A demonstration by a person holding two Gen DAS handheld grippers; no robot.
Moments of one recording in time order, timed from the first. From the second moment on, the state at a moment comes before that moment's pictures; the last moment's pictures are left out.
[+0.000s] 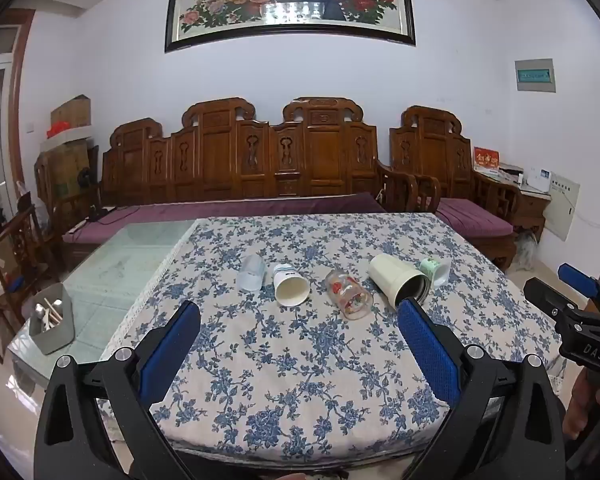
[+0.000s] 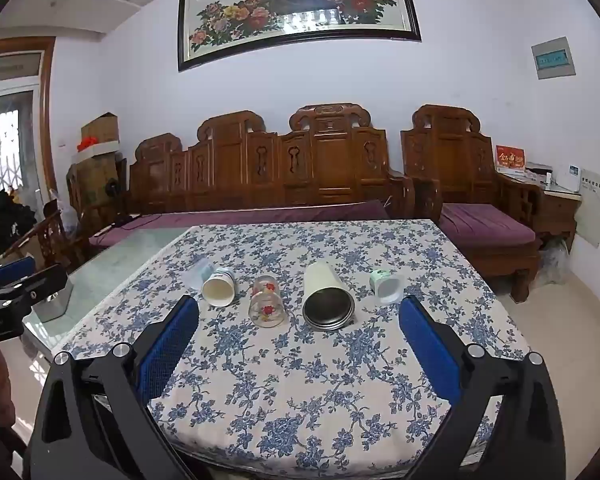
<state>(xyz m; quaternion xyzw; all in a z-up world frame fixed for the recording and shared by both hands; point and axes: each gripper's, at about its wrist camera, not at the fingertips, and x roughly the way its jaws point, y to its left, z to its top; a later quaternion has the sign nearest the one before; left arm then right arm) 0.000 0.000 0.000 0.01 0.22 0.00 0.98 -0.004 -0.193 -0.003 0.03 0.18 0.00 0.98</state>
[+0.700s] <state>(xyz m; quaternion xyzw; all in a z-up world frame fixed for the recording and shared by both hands) 0.000 0.000 0.000 0.01 0.21 0.00 0.98 -0.005 -0.193 0.000 0.03 0.17 0.00 0.98</state>
